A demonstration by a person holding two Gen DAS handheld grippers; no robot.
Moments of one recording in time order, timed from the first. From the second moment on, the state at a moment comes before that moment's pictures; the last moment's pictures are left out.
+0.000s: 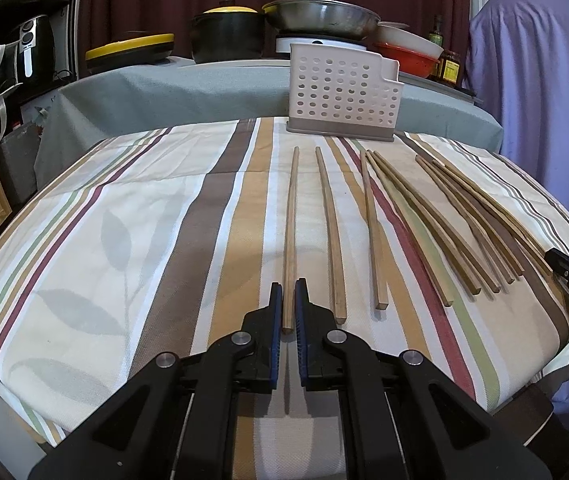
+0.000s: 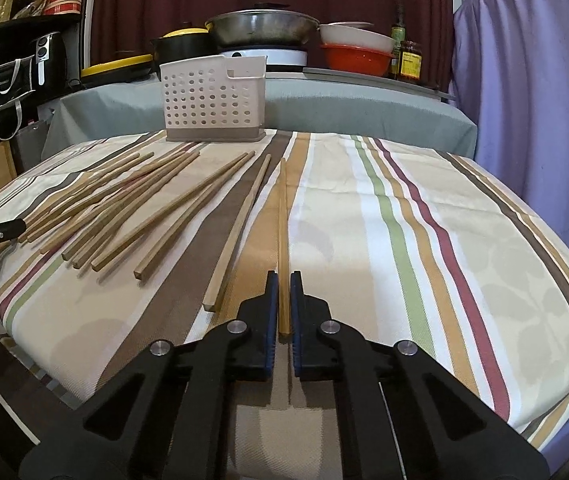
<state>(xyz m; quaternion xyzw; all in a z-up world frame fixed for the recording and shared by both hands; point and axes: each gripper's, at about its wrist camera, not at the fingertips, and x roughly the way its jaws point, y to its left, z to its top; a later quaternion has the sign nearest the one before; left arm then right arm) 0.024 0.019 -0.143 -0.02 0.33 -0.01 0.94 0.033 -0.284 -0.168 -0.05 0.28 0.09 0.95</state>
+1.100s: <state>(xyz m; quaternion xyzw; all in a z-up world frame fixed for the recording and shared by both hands) 0.002 0.034 0.002 -0.02 0.14 0.01 0.99 0.025 -0.282 -0.012 -0.05 0.09 0.08 0.99</state>
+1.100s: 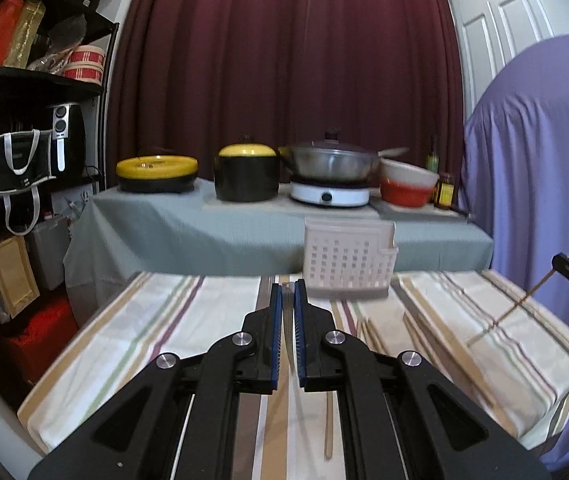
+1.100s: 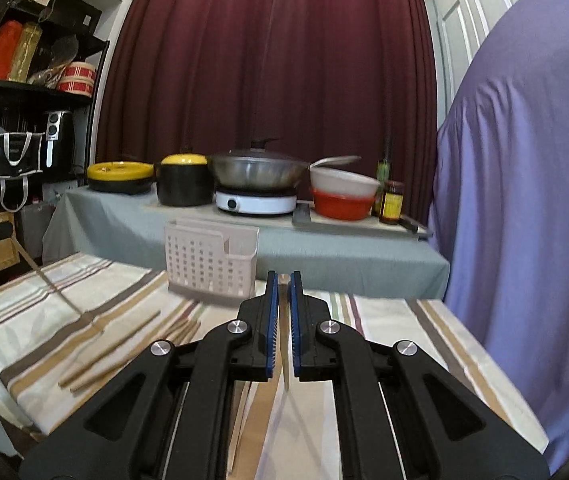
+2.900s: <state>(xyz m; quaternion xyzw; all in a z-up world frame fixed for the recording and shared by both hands) 0.254 0.003 0.049 0.00 0.13 -0.04 0.99 0.301 -0.201 0.028 0.00 0.10 0.19 0.98</state>
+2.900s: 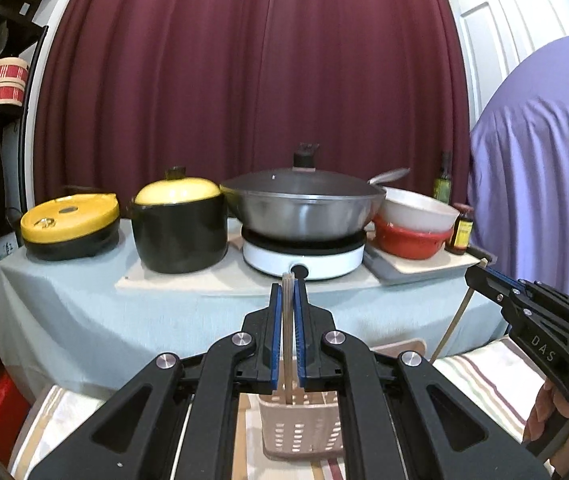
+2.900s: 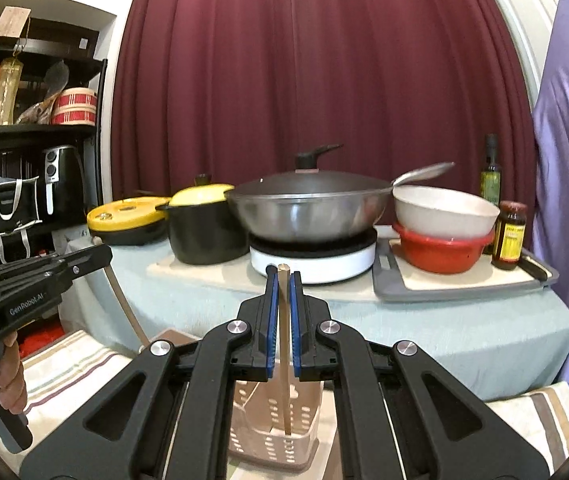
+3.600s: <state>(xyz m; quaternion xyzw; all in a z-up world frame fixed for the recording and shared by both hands) 0.147 0.014 0.021 0.02 0.13 -0.01 0.99 0.171 -0.252 0.013 -0.01 0.10 0.12 0.99</state>
